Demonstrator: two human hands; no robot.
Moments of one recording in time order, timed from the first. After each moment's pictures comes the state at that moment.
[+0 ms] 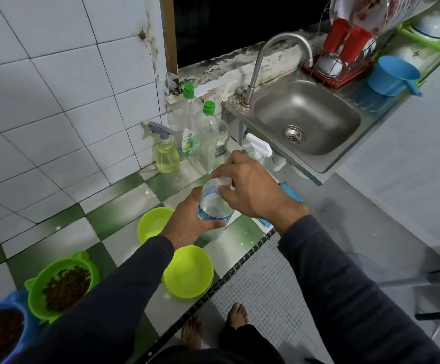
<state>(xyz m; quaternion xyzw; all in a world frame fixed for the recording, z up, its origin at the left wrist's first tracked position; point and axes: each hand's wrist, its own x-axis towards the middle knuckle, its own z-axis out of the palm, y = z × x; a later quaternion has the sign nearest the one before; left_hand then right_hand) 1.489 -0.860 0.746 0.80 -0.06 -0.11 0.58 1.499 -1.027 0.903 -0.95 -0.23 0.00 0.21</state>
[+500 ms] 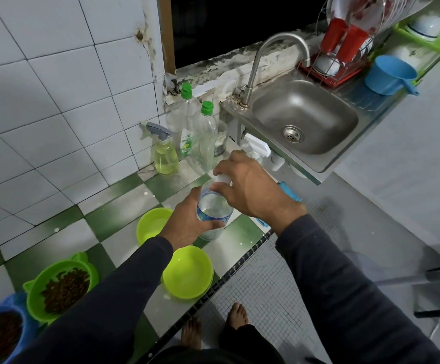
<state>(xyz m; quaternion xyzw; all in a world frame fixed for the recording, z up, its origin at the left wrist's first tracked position) 1.488 -0.858 0.751 0.81 -0.06 -0.12 0.57 1.501 -1.026 0.901 -0.96 -0.21 -0.01 0.19</state>
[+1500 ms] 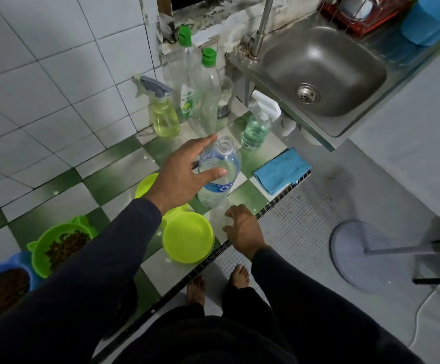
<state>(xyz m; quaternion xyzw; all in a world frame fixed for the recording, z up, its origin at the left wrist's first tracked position) 1.486 -0.857 0.802 0.80 -0.10 -0.07 0.59 1.415 -1.048 0.672 -0.94 0.02 0.18 0.28</state>
